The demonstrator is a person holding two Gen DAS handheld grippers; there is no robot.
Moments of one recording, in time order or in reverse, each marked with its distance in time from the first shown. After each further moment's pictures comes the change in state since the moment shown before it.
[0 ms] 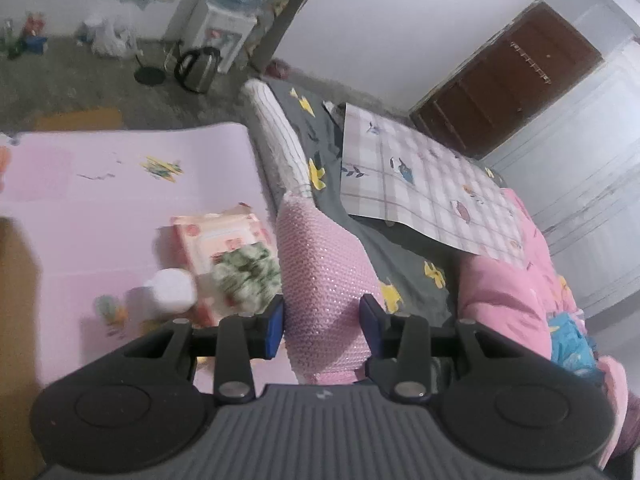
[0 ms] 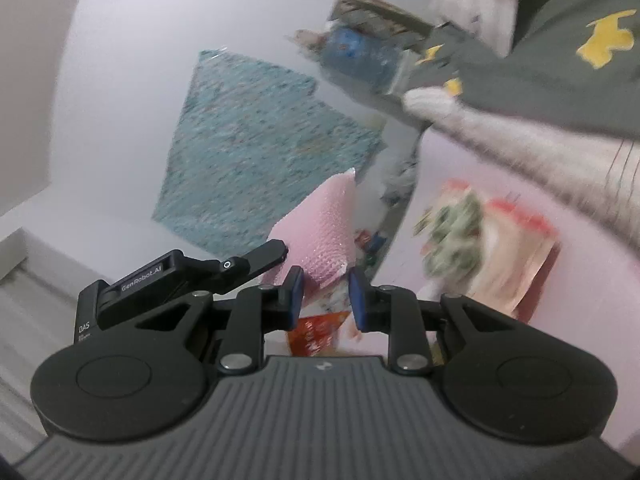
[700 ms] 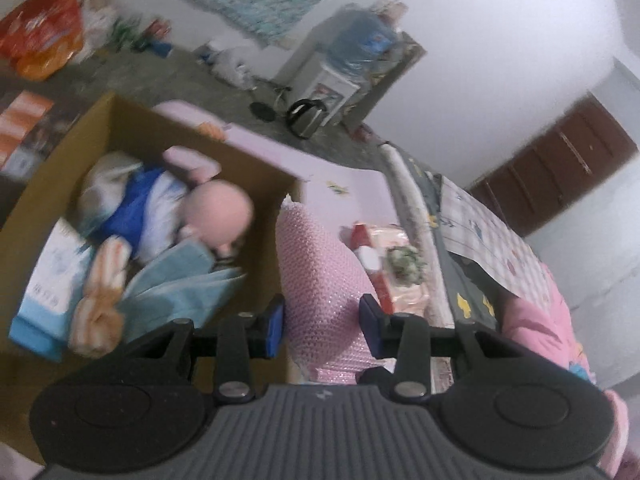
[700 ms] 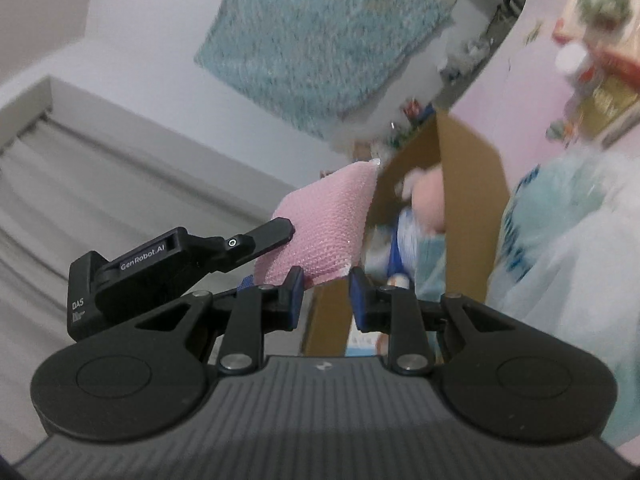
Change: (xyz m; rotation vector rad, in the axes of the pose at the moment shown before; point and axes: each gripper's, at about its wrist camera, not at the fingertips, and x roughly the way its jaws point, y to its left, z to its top) left arm -0.197 0.186 -0.126 -0.221 -0.181 0.097; right arm 0.048 0.123 -0.243 -0.182 0.390 0.021
